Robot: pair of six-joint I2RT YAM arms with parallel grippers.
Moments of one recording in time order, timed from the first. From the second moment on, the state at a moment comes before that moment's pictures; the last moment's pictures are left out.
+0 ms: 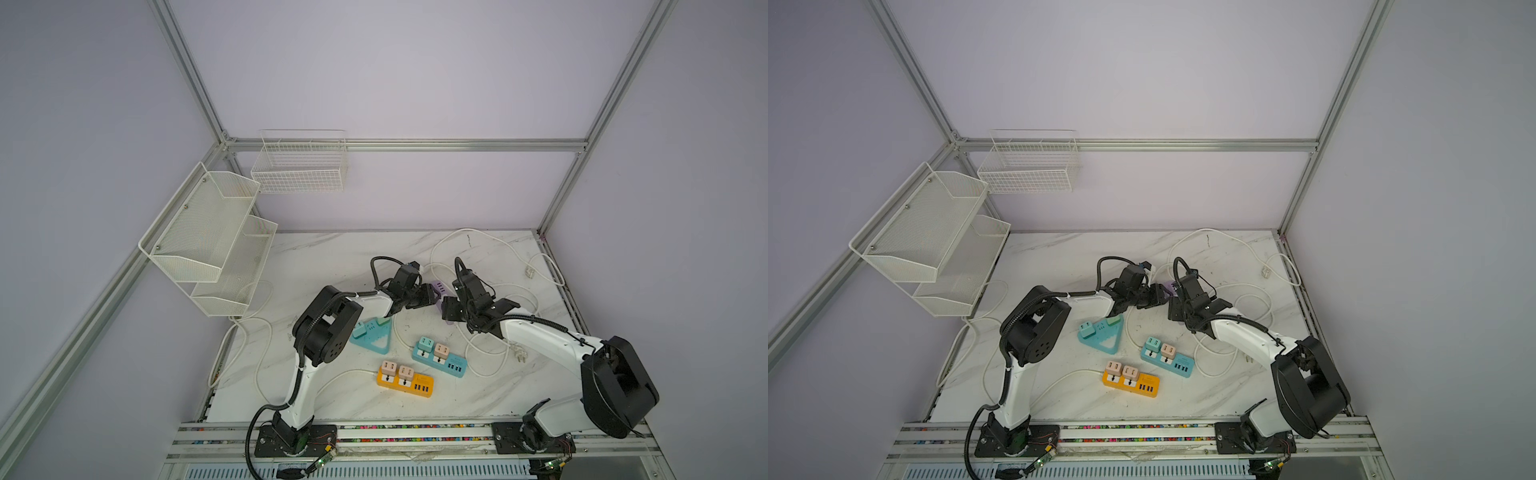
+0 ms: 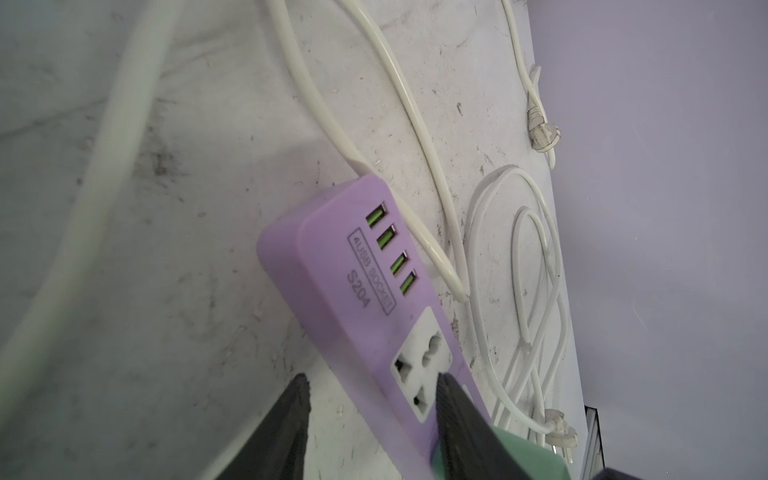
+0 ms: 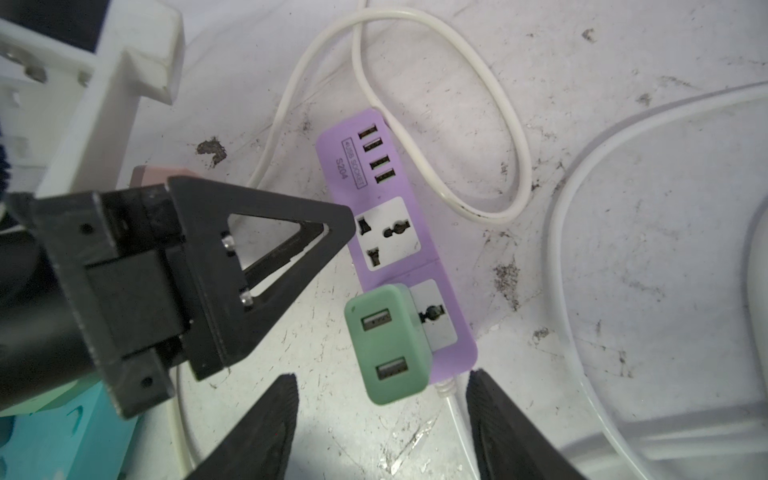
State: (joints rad) left arm -0.65 2.14 1.36 0.14 0.32 -0.78; right arm 0.57 1.46 0.89 -0.33 0.17 0.56
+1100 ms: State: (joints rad) left arm -0.65 2.21 1.40 0.14 0.37 -0.72; right arm 0.55 1.66 0.94 -0.26 0.17 0.48
